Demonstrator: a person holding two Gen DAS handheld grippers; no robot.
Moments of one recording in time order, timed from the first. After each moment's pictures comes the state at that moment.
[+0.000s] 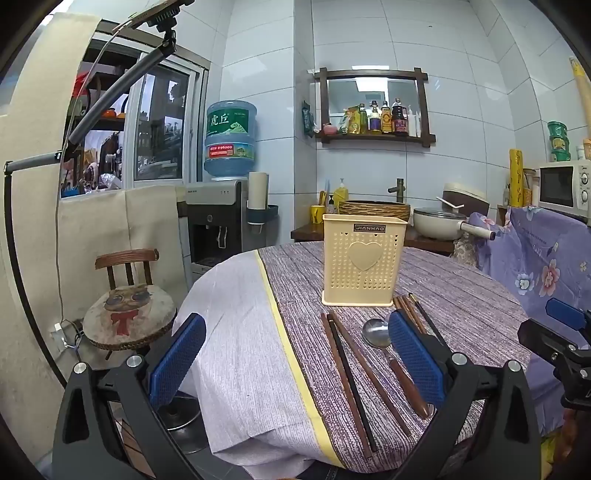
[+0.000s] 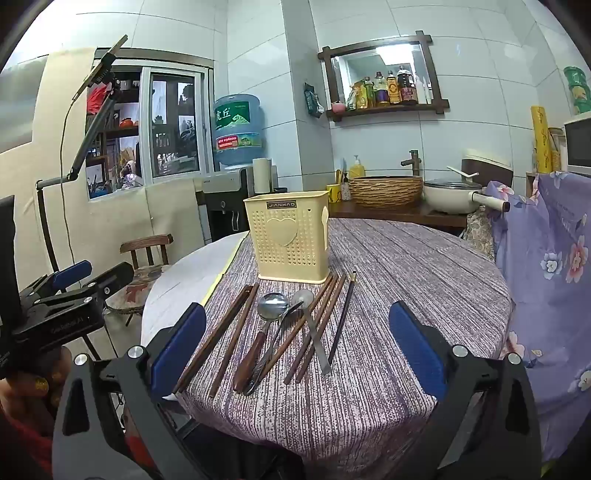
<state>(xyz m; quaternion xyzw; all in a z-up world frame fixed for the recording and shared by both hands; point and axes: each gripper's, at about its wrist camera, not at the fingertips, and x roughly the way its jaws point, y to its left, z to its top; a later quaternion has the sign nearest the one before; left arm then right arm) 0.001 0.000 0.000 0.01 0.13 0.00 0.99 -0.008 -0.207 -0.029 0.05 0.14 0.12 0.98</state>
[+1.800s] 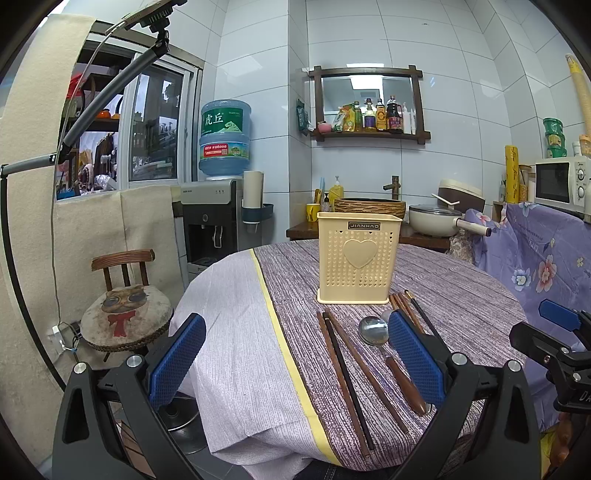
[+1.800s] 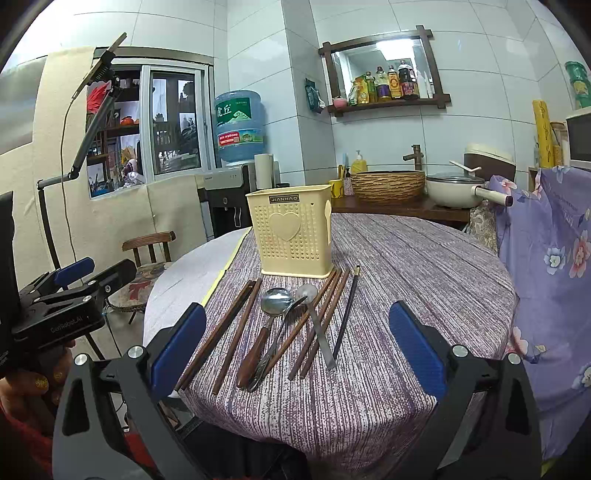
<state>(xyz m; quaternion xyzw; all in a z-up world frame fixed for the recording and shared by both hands) 0.000 -0.002 -0.001 0.01 0.13 -0.01 0.99 -0.004 -0.200 -0.034 0.05 0.15 0.12 0.98</state>
